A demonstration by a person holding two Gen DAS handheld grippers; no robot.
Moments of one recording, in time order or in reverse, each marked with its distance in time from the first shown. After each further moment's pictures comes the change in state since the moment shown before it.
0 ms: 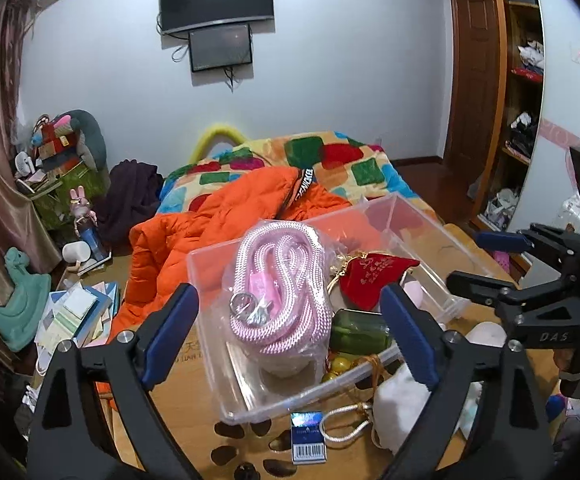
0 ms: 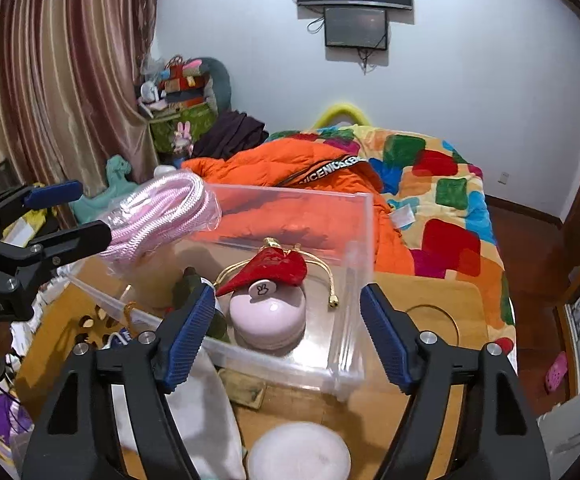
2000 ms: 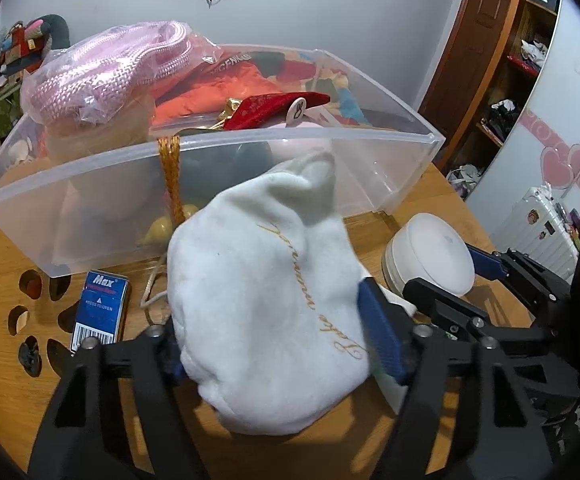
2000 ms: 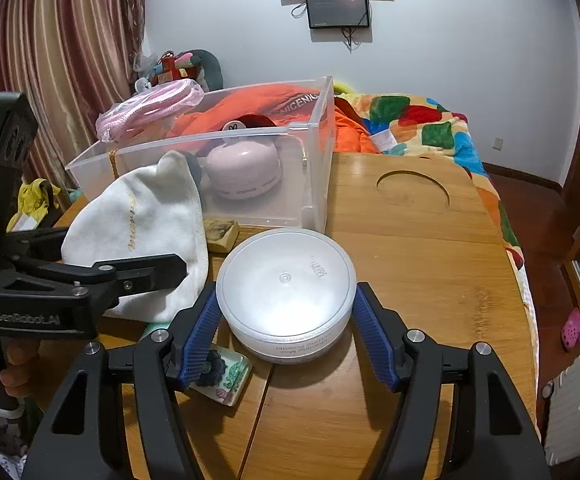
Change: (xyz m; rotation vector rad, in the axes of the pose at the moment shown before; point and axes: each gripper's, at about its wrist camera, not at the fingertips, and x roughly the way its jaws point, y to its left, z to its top) left arm 0.053 -0.081 -0.090 -0.160 0.239 -0.189; right arm -0.009 -0.019 -0.119 0.066 0.030 0.012
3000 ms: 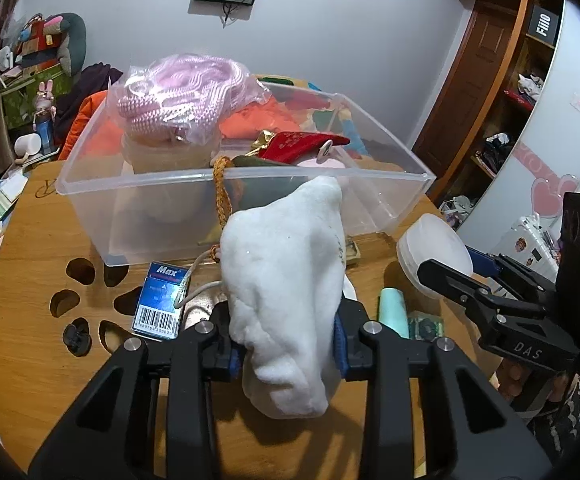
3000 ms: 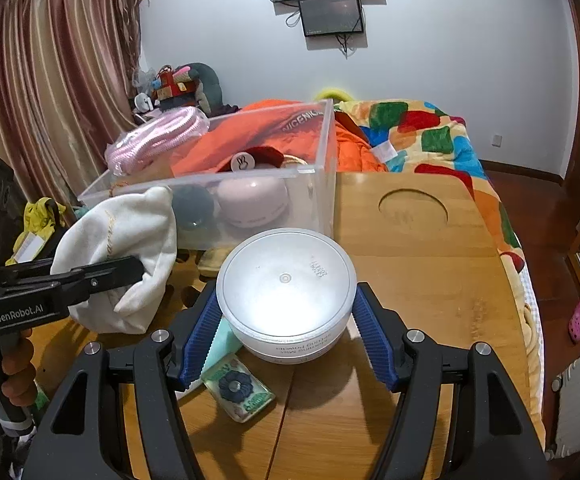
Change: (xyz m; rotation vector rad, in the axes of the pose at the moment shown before) left arm -0.041 0.023 -0.010 -0.066 -0.098 -0.028; right arm -0.016 0.006 0.016 0.039 -0.034 0.019
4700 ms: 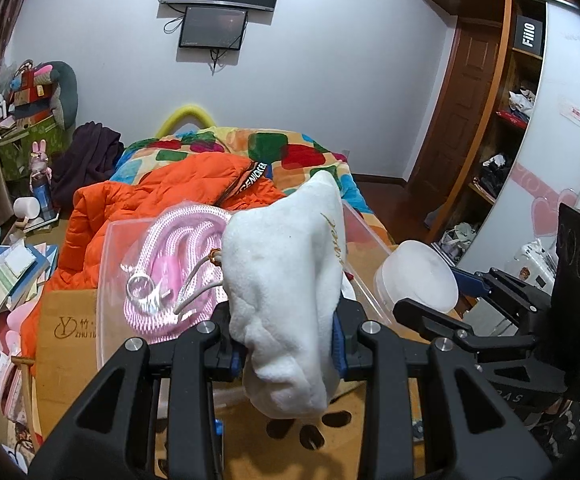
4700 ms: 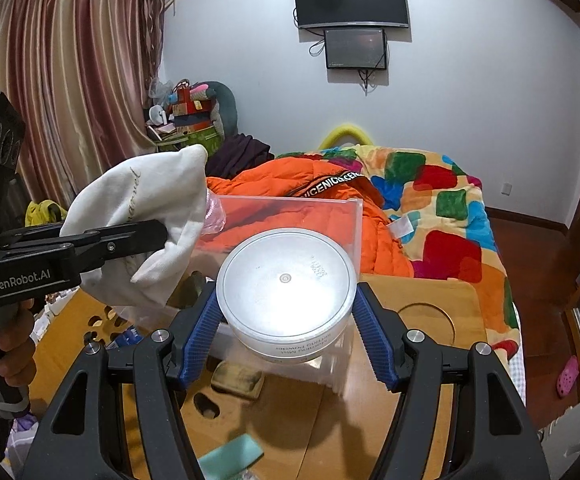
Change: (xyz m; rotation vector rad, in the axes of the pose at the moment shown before) left arm -0.008 0.005 0.097 0.080 -0.131 0.012; right arm 0.011 0.018 0.082 -0.106 -0.081 0.009
